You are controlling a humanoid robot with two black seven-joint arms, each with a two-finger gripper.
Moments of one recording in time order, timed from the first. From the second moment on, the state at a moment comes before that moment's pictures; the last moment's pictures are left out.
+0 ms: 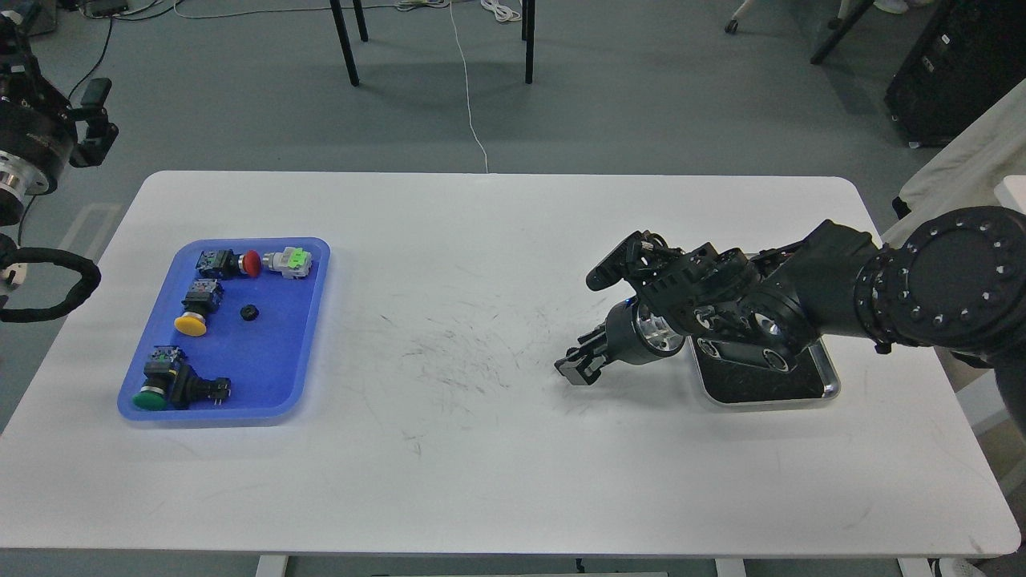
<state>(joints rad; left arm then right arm) -0.89 0.64 -0.49 -0.55 -0.01 -0.32 -0.49 1.41 0.00 -0.95 0.83 -0.93 0.11 0.39</state>
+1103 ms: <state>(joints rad) -0.87 0.64 -0.49 -0.55 -0.01 -0.32 -0.49 1.46 -0.04 -0.94 0.80 -0.99 0.11 0.41</state>
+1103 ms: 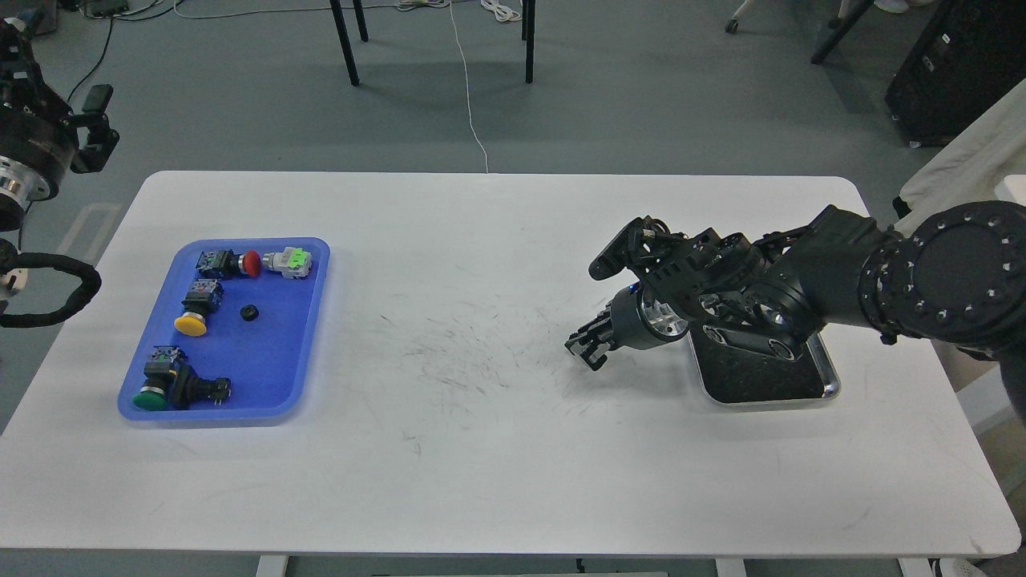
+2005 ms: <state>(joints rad) -0.85 0.66 -0.48 -0.55 -0.01 -0.32 -0.49 1.32 -0.50 -0.79 0.80 -0.99 0.08 0.42</state>
